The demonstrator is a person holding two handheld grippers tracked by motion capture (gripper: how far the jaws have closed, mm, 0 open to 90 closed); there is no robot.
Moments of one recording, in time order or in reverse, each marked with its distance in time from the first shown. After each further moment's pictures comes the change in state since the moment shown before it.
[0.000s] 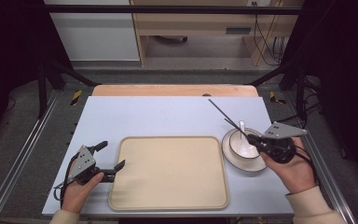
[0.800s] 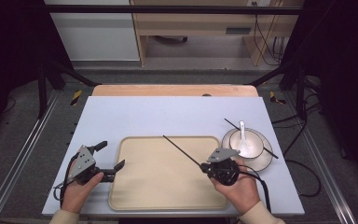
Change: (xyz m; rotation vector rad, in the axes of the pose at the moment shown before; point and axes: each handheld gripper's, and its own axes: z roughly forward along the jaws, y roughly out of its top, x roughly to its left) left arm 0.000 -0.001 0.001 0.007 0.003 0.000; right arm 0.119 -0.005 0.080 0.149 0.211 0.037
